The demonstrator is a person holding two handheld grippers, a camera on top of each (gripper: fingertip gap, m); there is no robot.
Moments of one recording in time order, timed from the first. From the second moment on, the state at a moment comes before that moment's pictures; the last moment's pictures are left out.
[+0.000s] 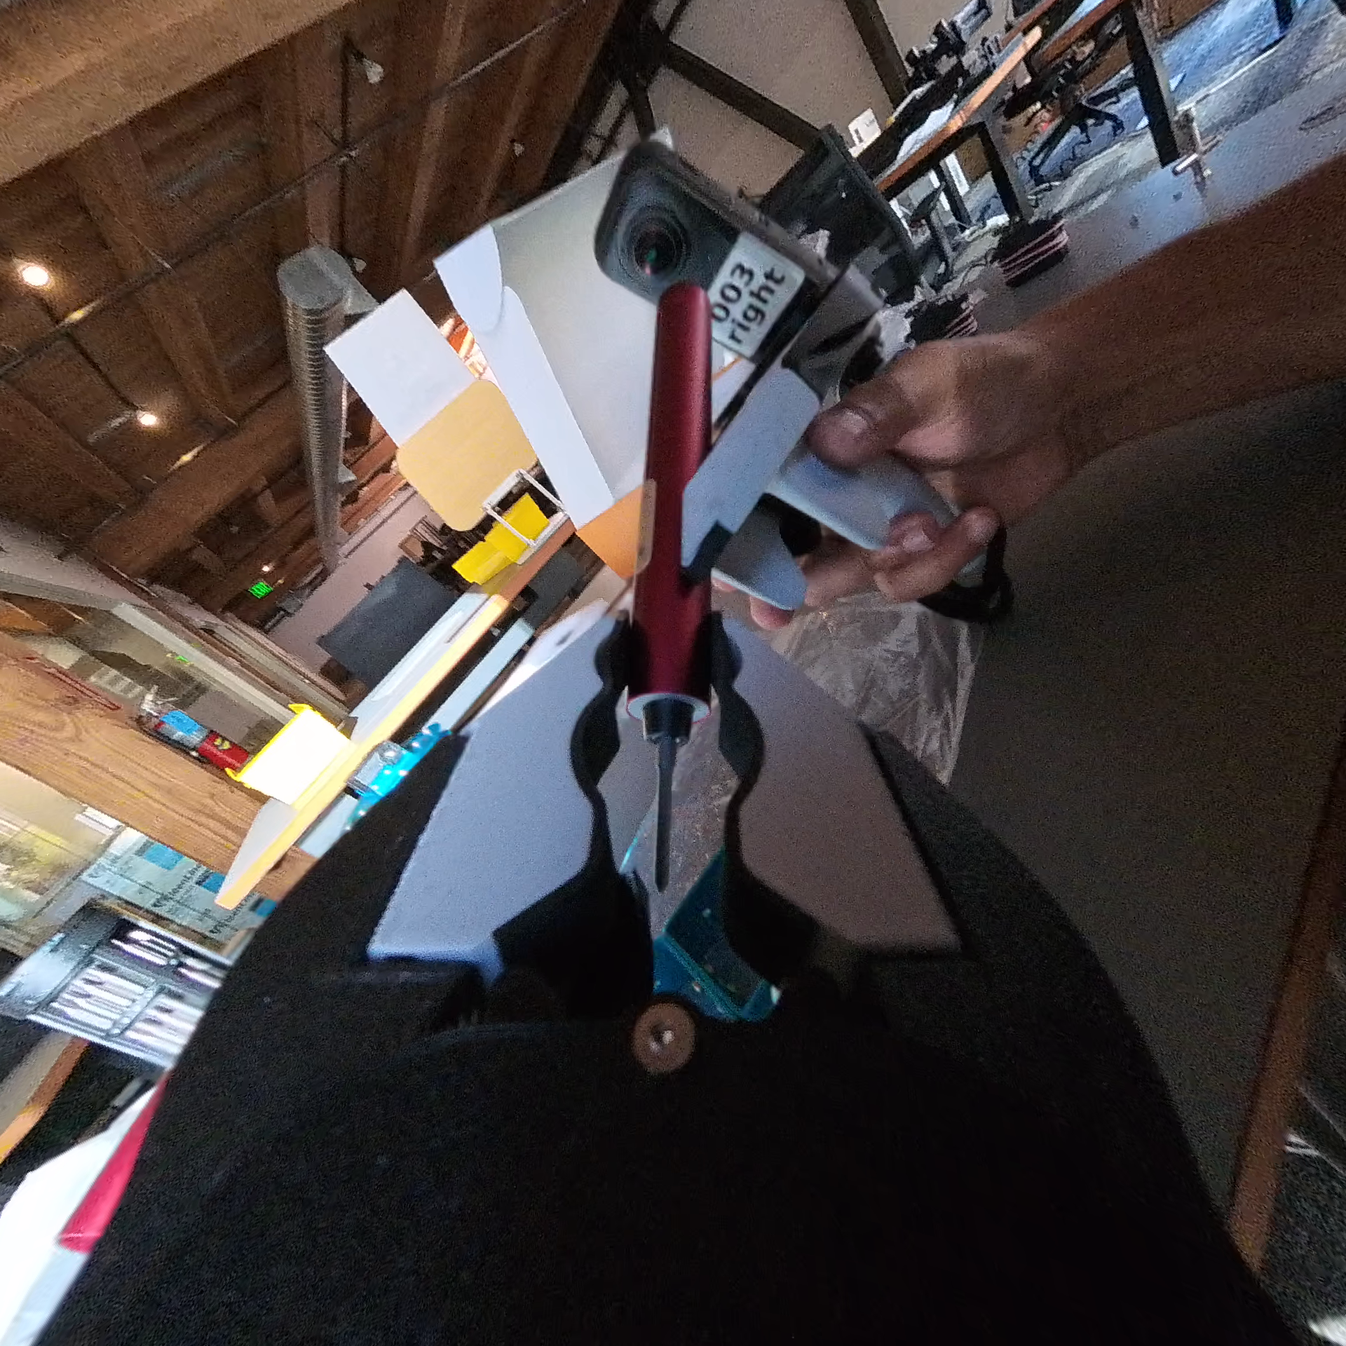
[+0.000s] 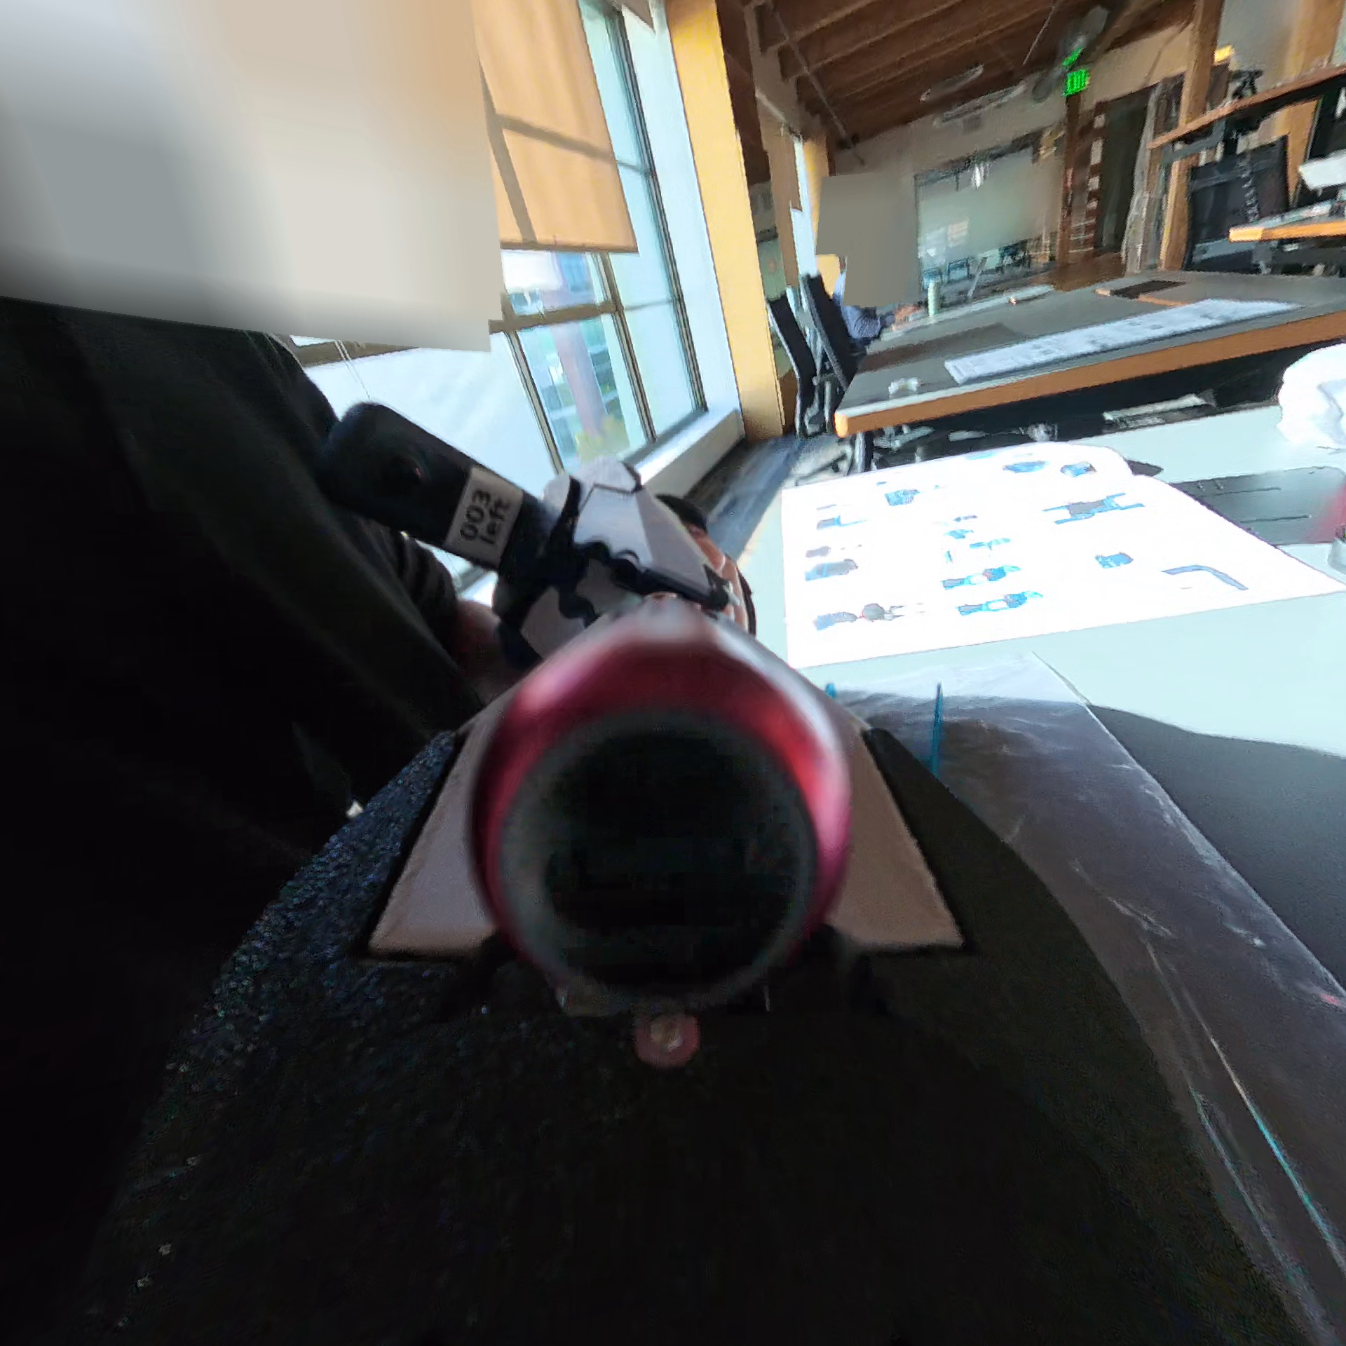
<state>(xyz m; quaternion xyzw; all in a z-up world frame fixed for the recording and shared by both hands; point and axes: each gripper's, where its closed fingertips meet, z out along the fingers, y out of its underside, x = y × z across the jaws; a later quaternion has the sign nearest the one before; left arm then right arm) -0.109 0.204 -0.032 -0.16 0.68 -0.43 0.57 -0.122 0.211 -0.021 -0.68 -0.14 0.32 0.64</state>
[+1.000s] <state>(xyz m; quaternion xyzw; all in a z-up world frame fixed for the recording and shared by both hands) -0.115 0.269 -0.134 -0.62 0.67 -0.37 0.16 -0.100 0.218 -0.124 -0.54 -0.58 -0.18 0.58</state>
